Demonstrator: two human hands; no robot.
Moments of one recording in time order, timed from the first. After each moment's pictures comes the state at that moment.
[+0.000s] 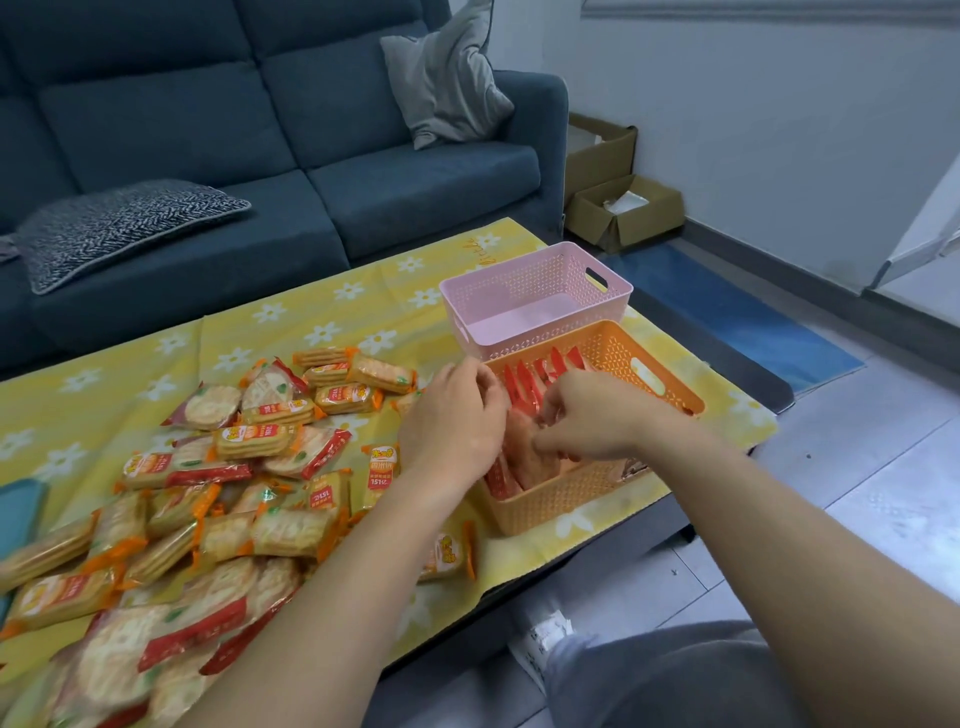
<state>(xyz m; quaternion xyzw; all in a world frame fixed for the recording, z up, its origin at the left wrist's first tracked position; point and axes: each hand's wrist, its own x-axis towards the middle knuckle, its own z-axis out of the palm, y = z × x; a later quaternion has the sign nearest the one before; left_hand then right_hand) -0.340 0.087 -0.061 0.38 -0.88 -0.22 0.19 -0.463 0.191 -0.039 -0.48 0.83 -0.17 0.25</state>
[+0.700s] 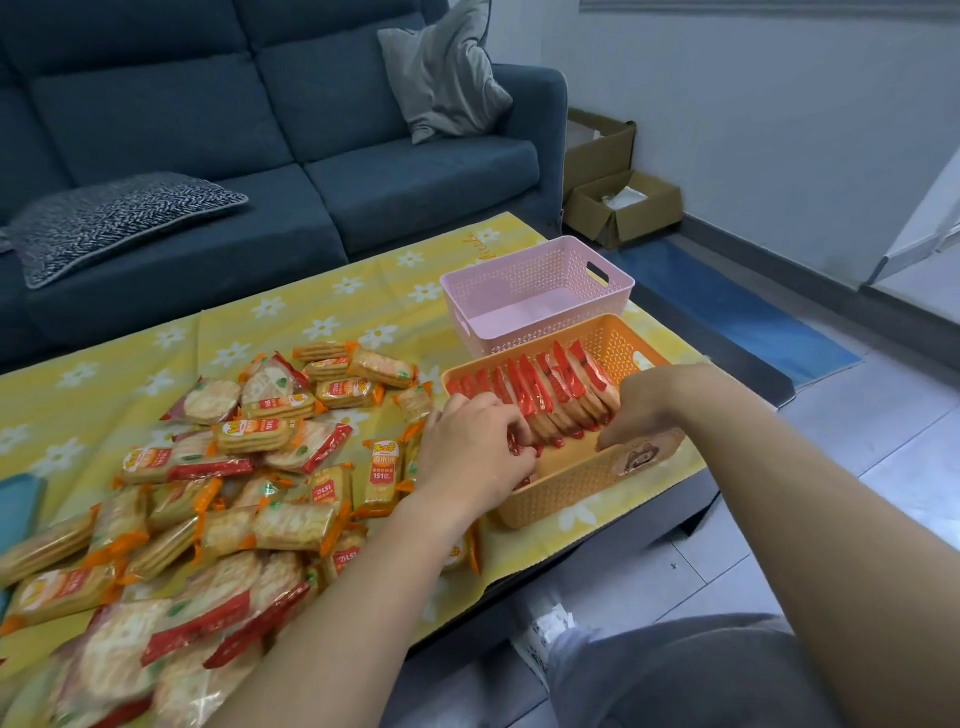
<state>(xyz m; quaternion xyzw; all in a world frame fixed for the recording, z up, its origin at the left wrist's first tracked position) -0.330 0.098 -0.083 0.30 -0.94 -0.14 0.09 -0.513 0.200 -0.045 -0.39 0.88 0.14 0.23</state>
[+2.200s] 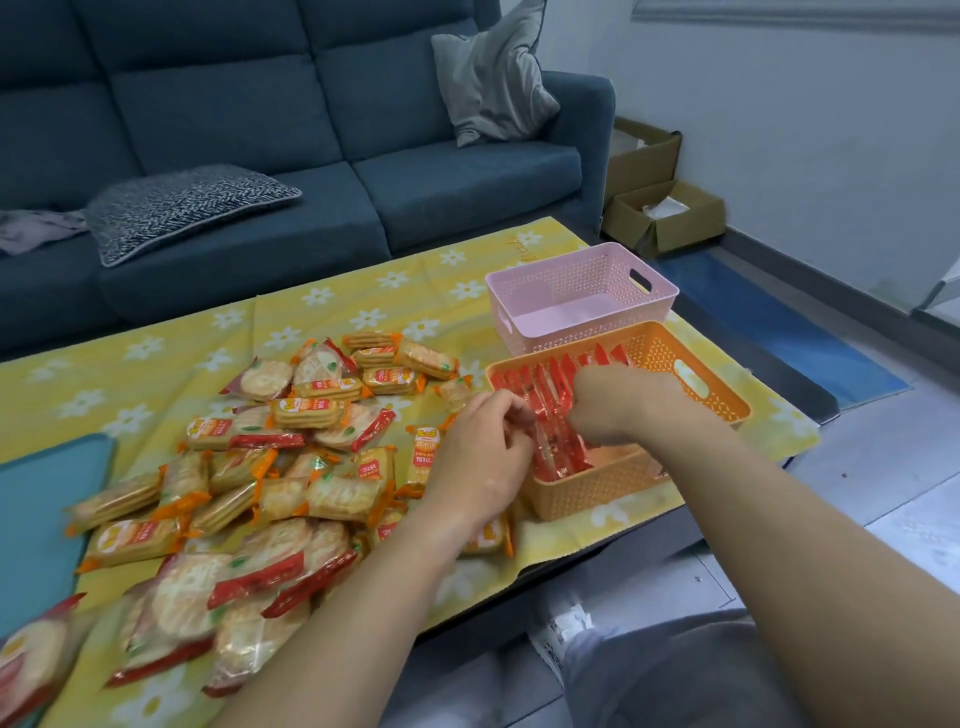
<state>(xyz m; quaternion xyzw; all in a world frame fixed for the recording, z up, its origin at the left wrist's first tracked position) -0.289 0.093 -0.083 0.30 -0.87 -0.32 0.22 -0.430 0.168 -0.021 -0.46 0.88 0.01 0.15</state>
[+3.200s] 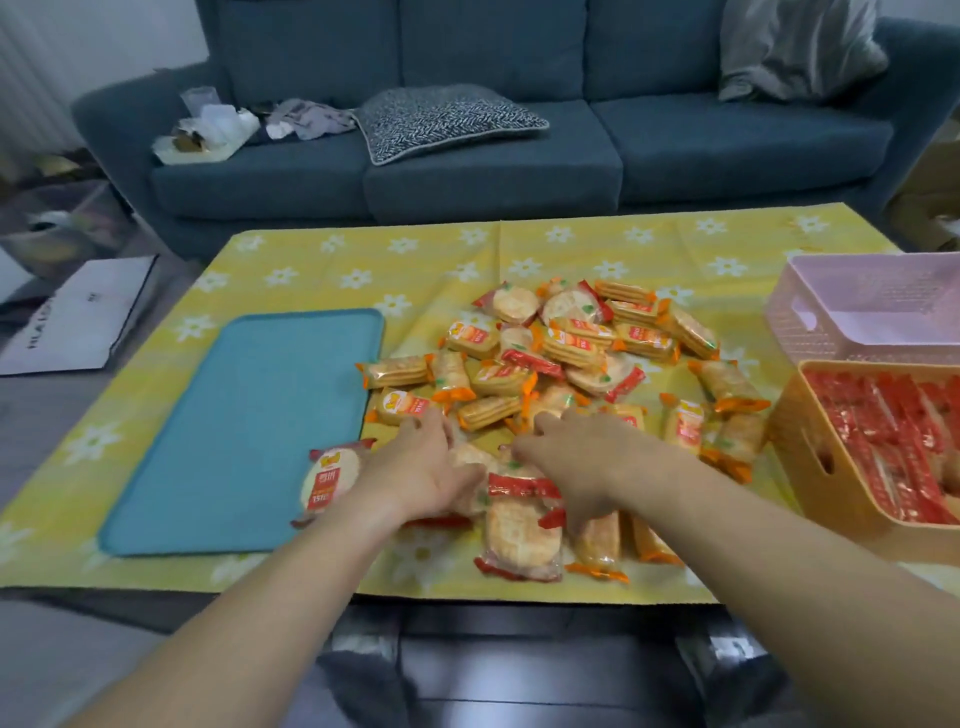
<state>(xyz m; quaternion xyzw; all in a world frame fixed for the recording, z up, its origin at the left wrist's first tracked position) -0.004 -0.013 -0.095 0.60 -0.76 -0.23 -0.05 -0.189 0.035 -0.065 -0.78 0.57 0.23 0.11</state>
